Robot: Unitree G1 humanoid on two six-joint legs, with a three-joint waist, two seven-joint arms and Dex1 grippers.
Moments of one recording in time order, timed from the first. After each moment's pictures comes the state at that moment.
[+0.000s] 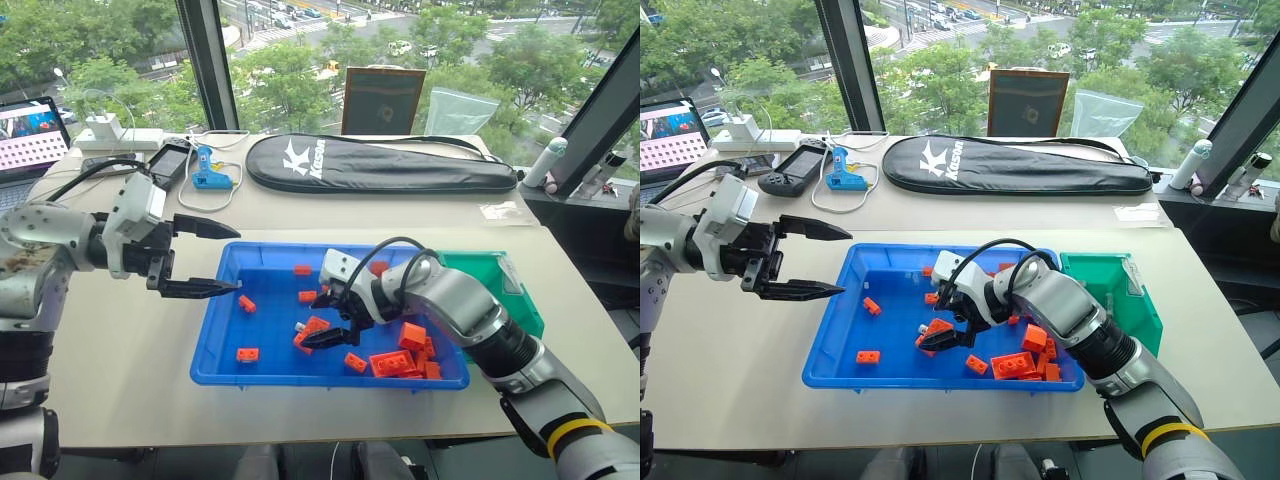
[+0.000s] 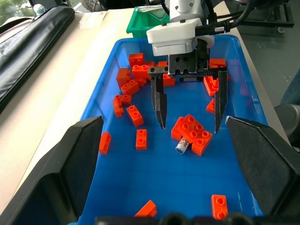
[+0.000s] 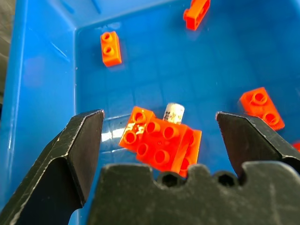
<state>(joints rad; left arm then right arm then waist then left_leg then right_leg) -0.59 0.97 0.11 -0.02 -0.55 0.42 -1.50 -0.81 -0.50 0.54 -0.15 0.38 0.99 0.93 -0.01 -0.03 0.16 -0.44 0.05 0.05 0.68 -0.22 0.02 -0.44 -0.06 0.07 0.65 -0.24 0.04</state>
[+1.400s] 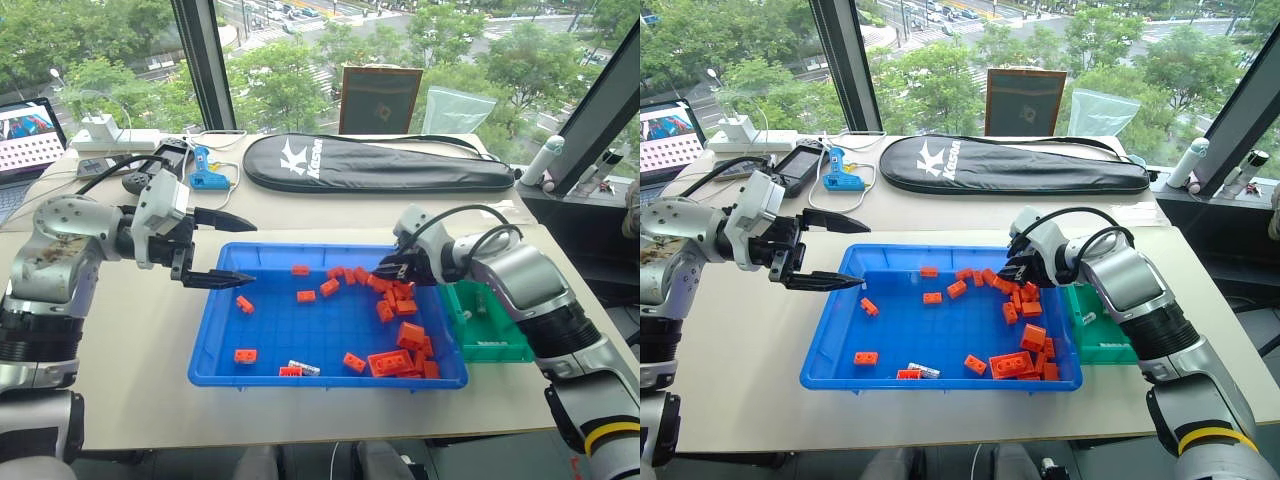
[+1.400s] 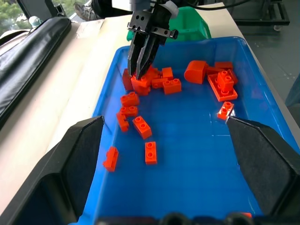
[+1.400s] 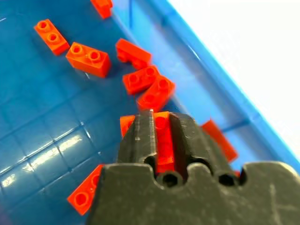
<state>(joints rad) -0.70 0.89 0.03 0.08 -0.49 0.33 -1.50 -0.80 -0.69 0.32 0.02 0.26 0.86 0.88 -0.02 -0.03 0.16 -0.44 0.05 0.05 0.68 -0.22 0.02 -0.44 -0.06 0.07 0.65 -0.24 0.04</state>
